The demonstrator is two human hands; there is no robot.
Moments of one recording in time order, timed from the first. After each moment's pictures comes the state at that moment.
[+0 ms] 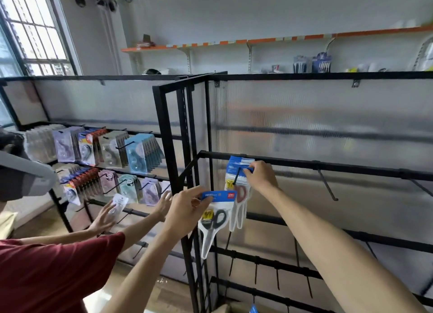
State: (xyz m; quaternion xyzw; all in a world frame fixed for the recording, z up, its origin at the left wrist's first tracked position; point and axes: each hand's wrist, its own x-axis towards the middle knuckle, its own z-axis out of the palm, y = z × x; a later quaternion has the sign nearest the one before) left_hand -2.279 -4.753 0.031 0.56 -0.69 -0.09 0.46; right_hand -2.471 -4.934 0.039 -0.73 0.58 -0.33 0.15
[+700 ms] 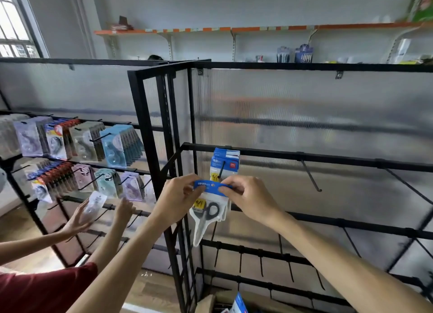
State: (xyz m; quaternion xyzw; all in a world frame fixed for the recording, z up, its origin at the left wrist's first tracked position) left_hand -2.289 -4.774 0.040 0.53 -0.72 -0.11 0.44; right_hand -2.505 -4.822 0.045 -0.83 0.34 -0.36 0.26
